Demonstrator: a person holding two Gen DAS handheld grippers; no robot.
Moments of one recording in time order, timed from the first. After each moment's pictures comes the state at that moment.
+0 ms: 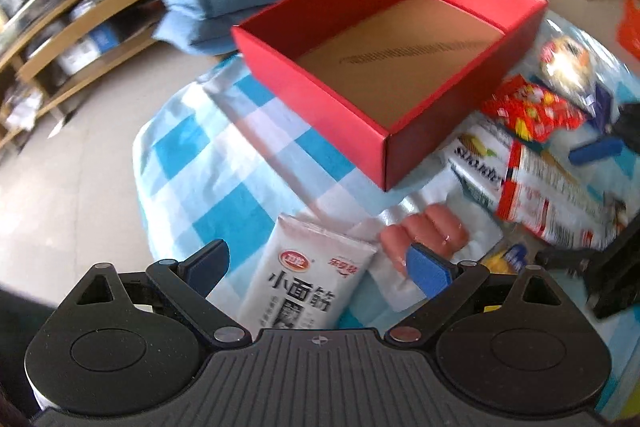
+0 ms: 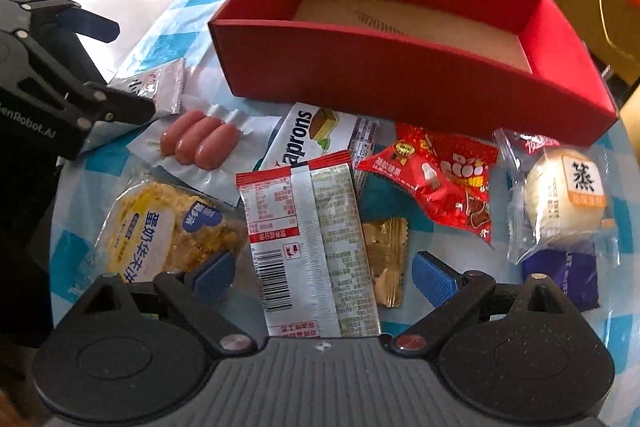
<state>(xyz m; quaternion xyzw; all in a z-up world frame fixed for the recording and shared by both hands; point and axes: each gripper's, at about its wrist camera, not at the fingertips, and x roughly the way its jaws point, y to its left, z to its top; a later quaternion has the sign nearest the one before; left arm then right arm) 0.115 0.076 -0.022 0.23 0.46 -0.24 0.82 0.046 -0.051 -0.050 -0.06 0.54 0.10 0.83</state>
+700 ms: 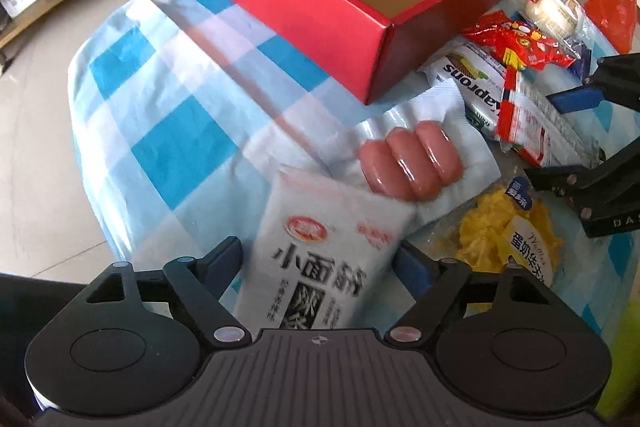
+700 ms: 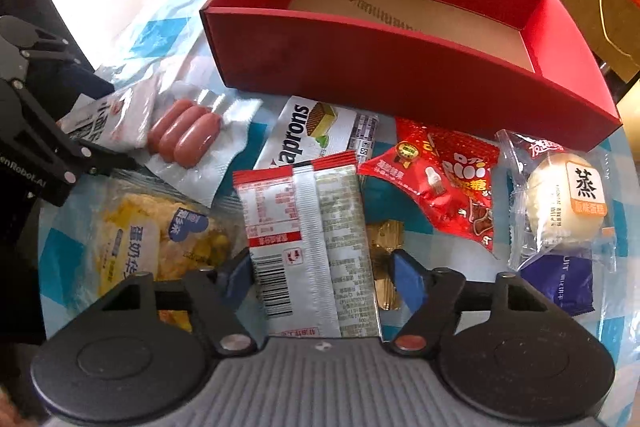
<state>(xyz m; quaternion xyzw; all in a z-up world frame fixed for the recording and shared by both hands) 0.122 0.095 -0.061 0.19 0.56 -0.28 0.76 0.055 -0.042 -0.055 -0.08 0.56 0.09 0.82</state>
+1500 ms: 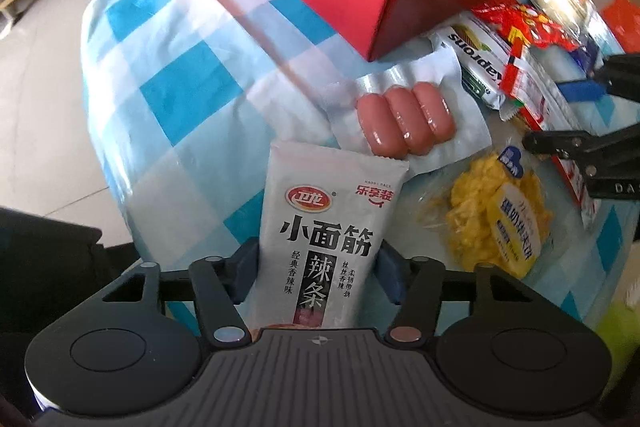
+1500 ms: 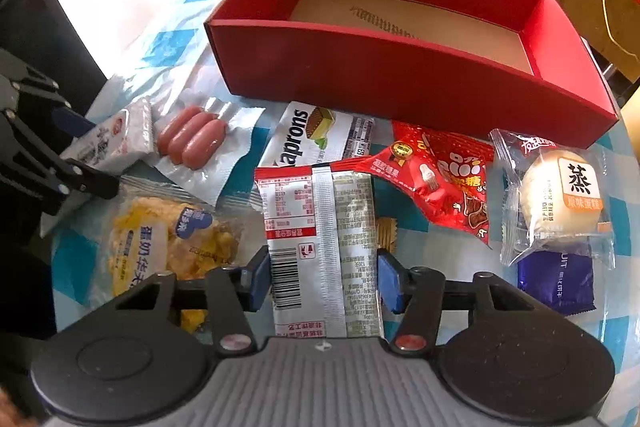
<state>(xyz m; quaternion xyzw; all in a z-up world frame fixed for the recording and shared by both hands) 0.107 0.107 -0.061 0.17 0.60 -0.24 0.74 0.049 -0.050 -0.046 -0.06 0.55 0.11 0.83</state>
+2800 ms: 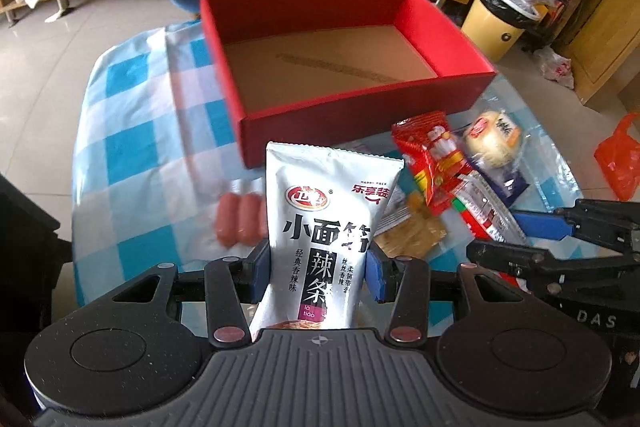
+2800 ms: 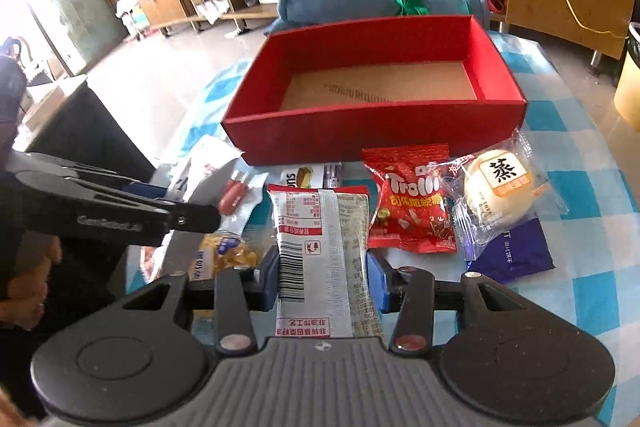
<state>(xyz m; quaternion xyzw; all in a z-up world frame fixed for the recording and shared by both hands) 0.057 0.029 0.003 0.02 0.52 -0.19 0.83 -0.009 -0.120 0.019 0.06 0.46 0.13 0.88</state>
